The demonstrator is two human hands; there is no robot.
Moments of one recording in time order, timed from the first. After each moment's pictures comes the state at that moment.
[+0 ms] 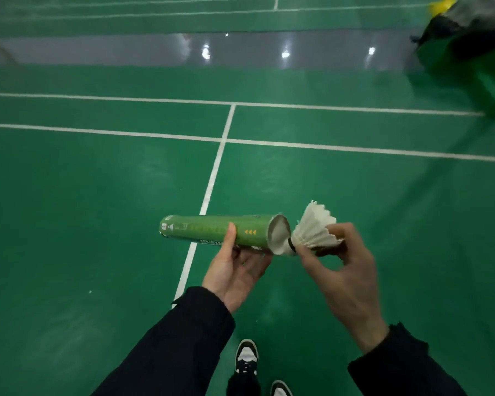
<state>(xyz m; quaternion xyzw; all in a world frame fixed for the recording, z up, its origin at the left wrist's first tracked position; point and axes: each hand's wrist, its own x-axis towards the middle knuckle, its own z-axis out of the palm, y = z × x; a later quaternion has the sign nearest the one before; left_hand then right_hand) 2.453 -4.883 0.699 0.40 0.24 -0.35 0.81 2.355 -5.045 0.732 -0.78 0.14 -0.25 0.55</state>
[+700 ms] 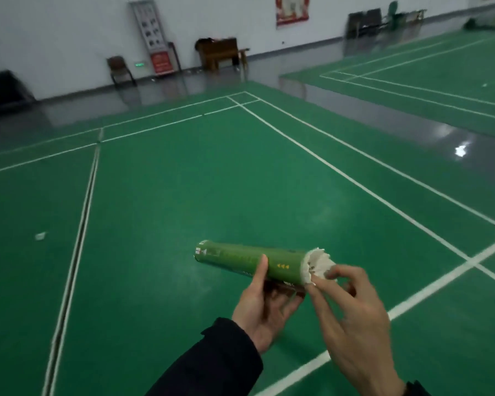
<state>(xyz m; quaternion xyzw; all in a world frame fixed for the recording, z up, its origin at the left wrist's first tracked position) 2.375 -4.439 0.835 0.31 0.29 0.03 0.91 2.409 -4.593 0.861 -0.83 -0.31 -0.13 0.45</state>
